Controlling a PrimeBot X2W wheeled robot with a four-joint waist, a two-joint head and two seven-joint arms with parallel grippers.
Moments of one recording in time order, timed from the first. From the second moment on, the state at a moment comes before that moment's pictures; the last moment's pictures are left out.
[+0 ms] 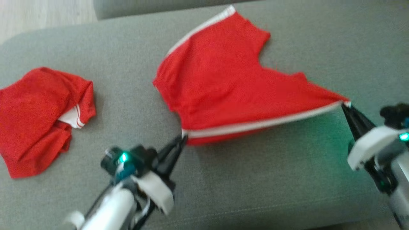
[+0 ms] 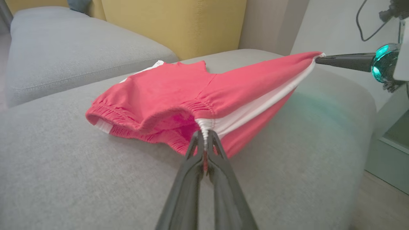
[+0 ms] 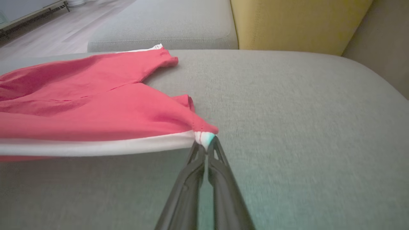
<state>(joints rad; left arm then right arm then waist) -0.30 0.23 -0.64 0.35 -0.29 -0.12 -0.26 -0.38 -0.47 0.37 0.55 0.53 0.12 -0.02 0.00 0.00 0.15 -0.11</state>
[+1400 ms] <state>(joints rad) -0.43 0.21 -0.65 0.22 -0.31 -0.08 -0.21 -0.55 -0.52 0.20 0.24 0.35 0.13 0.35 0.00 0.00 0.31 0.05</state>
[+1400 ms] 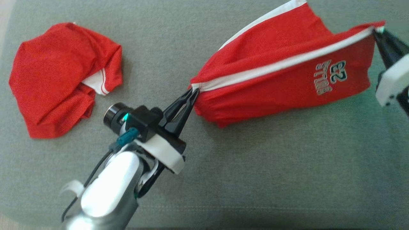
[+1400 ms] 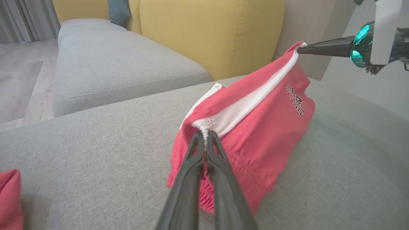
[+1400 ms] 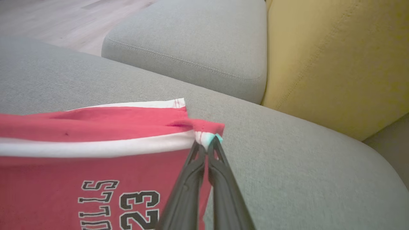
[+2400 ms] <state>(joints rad) -0.72 0.06 -0.67 0.55 -0.31 -0.11 -0.25 -1.07 -0.56 0.55 0.82 0.30 0.13 0.21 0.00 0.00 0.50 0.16</state>
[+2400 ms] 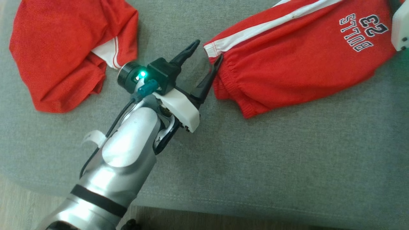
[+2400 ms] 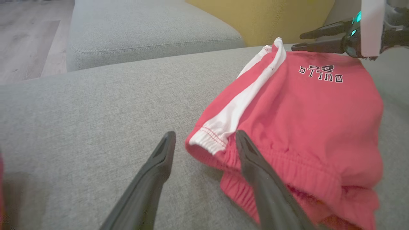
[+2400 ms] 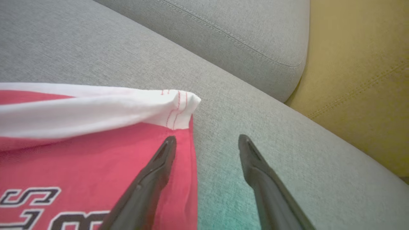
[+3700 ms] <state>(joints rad) -0.24 0.05 -0.21 0.15 -0.27 -0.03 -0.26 -0.35 -0.16 -0.01 0.38 0.11 0.13 -0.22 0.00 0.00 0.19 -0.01</state>
